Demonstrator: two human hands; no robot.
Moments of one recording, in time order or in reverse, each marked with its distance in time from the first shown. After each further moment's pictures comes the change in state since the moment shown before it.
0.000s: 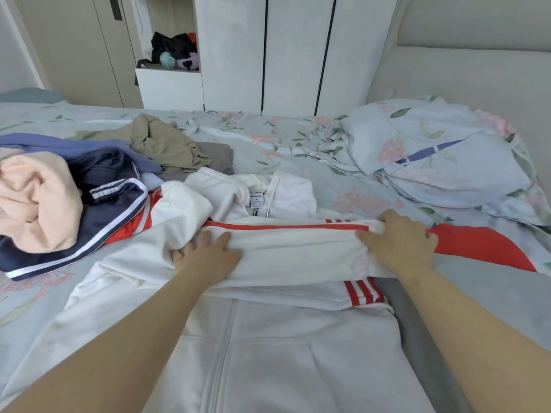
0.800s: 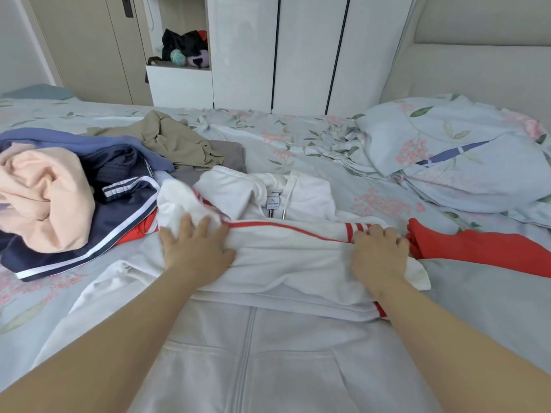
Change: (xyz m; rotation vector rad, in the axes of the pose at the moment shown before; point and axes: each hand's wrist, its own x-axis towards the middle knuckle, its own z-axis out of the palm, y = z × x) left_hand 0.017 -0.035 -0.013 0.280 0.204 0.089; right_hand -0.006 -0.052 0.046 -0.316 -0.040 -0.181
